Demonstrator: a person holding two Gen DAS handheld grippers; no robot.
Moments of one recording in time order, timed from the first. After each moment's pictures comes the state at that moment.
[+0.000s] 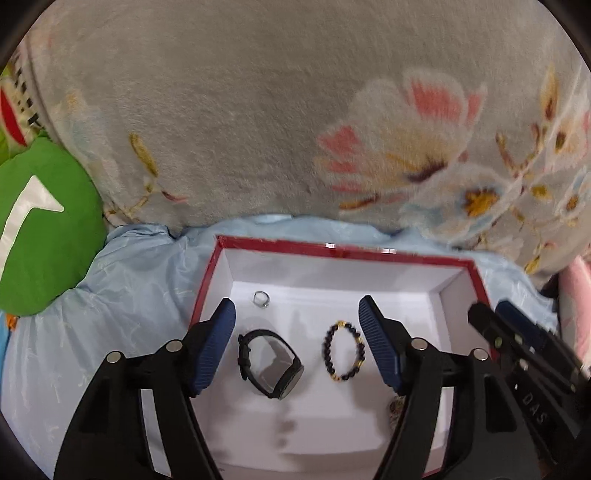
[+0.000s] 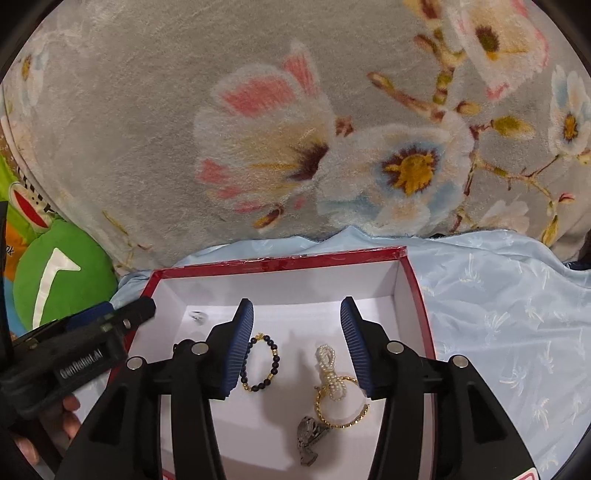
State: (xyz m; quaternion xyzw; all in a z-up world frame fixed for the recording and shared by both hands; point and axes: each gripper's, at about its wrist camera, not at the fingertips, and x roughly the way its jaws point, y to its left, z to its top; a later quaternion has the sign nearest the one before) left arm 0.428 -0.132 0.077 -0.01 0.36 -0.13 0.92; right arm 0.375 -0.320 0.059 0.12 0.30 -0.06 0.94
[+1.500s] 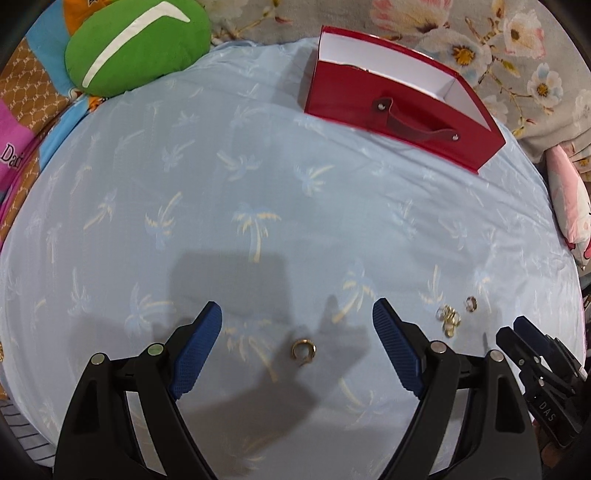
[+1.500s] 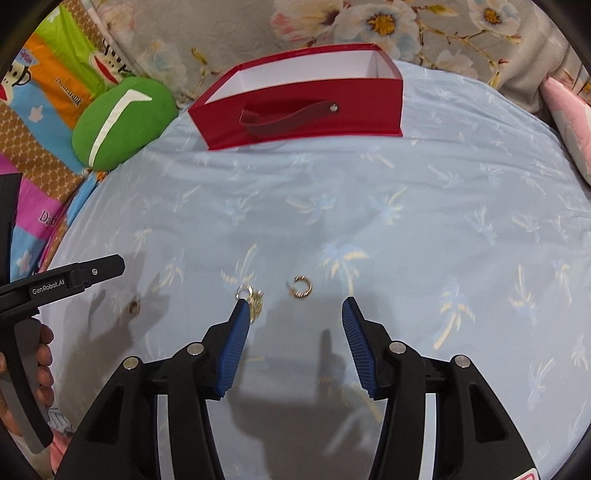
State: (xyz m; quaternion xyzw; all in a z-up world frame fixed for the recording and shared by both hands) left arm 0.104 0.032 -0.040 -0.01 0.52 -0.10 0.85; right arm 0.028 -0.207 -0.061 0.11 0.45 -0.01 0.89
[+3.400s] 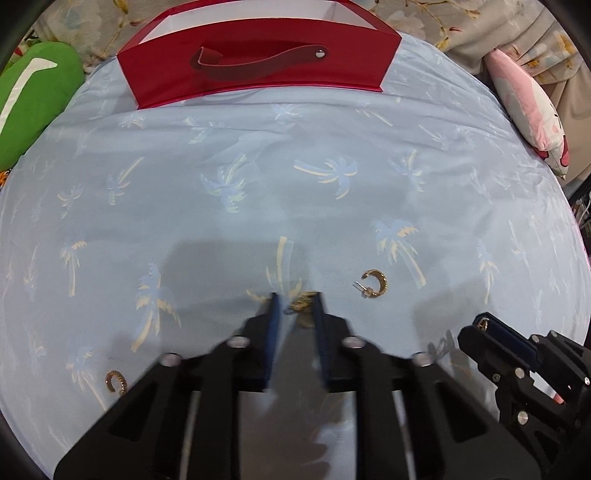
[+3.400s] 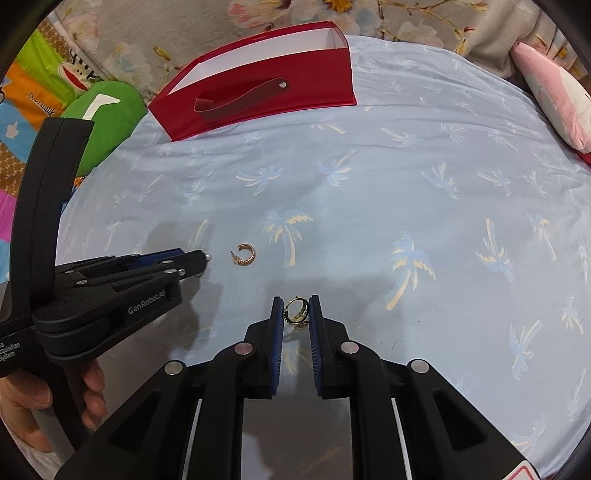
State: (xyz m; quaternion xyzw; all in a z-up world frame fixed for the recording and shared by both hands) left arm 0.095 -0.114 -0.074 0.09 0.53 -0.23 0.81; right arm 0.009 -0.241 -0.074 0.14 0.47 -0.06 0.87
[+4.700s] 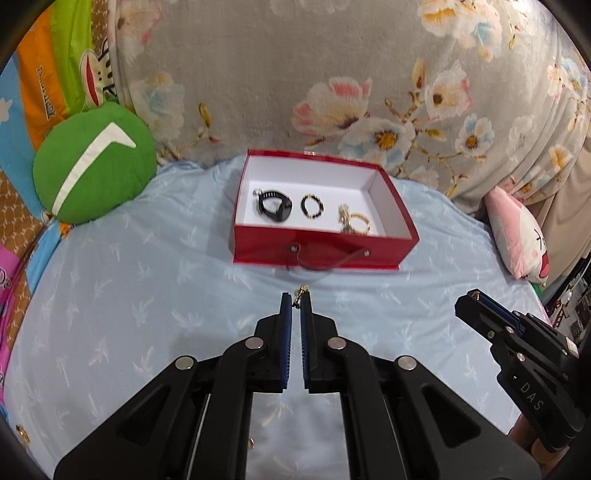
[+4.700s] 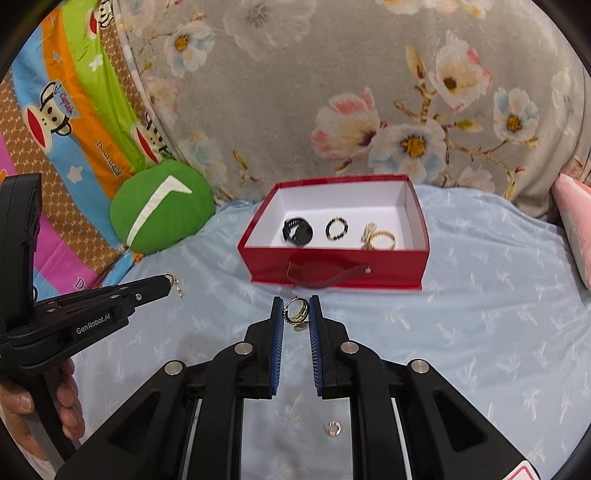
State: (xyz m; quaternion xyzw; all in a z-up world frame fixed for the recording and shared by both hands) left arm 0.131 -0.019 0.107 -0.01 0.36 -0.19 0.91; right arm 0.069 -0.205 0.084 0.09 0.29 0.01 0.95
